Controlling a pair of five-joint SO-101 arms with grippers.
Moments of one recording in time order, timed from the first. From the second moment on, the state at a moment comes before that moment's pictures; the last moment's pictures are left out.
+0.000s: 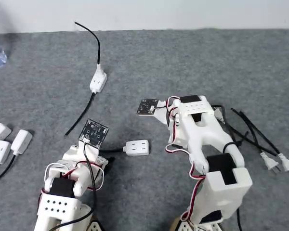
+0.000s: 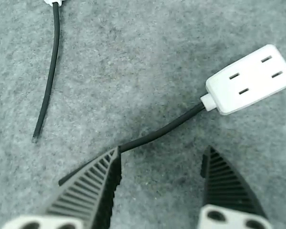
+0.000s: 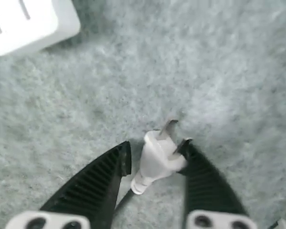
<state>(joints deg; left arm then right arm) 3.3 -72.7 85.5 55.6 -12.2 -11.9 13.4 19.6 65.7 60.3</state>
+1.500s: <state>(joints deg) 3.3 -72.7 85.5 55.6 -12.2 -10.3 -10.2 47.8 52.3 60.6</state>
